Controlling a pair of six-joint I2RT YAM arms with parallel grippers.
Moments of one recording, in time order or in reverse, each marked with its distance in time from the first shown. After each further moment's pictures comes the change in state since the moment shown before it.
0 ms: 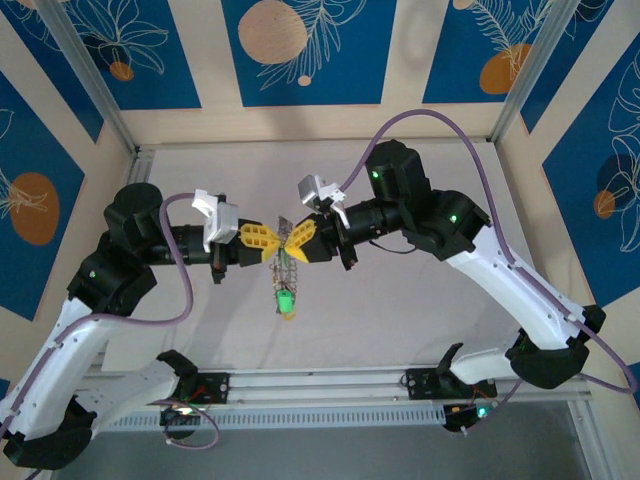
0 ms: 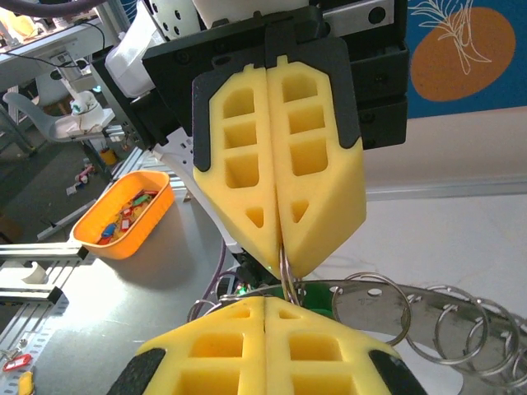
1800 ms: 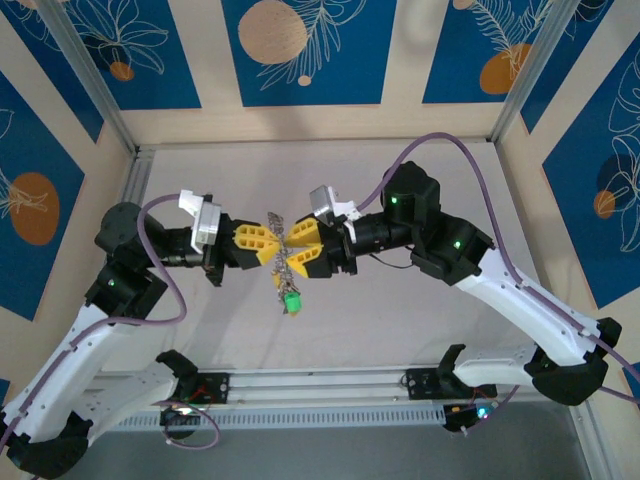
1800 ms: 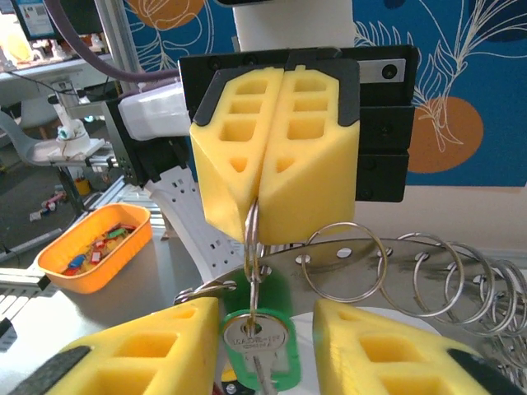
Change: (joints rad) left arm 0.000 -0.065 -0.200 0.530 0.129 -0.353; right arm 0.051 -0.143 -0.245 0.364 0.060 0.065
